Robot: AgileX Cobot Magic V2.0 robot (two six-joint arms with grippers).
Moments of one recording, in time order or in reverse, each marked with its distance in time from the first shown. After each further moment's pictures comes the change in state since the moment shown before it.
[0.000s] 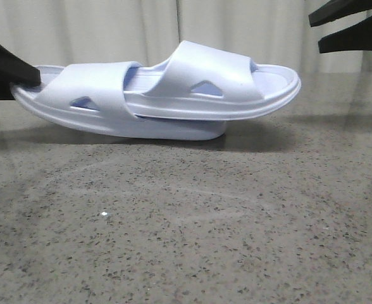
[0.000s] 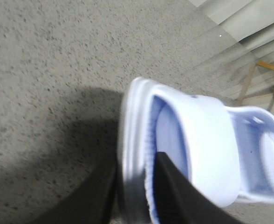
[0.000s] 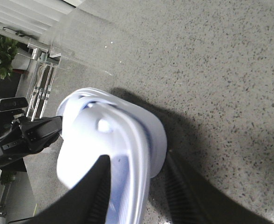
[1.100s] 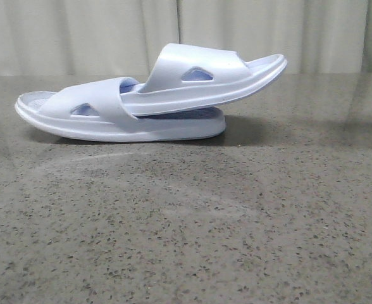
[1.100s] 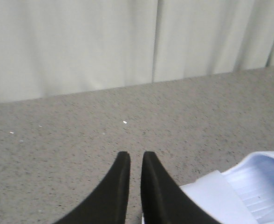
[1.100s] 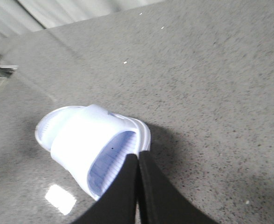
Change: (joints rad) left arm -0.006 -0.460 -0.104 0.330 -0.348 0.041; right arm 0.028 -0.398 0.152 -0.102 -0.259 -0.060
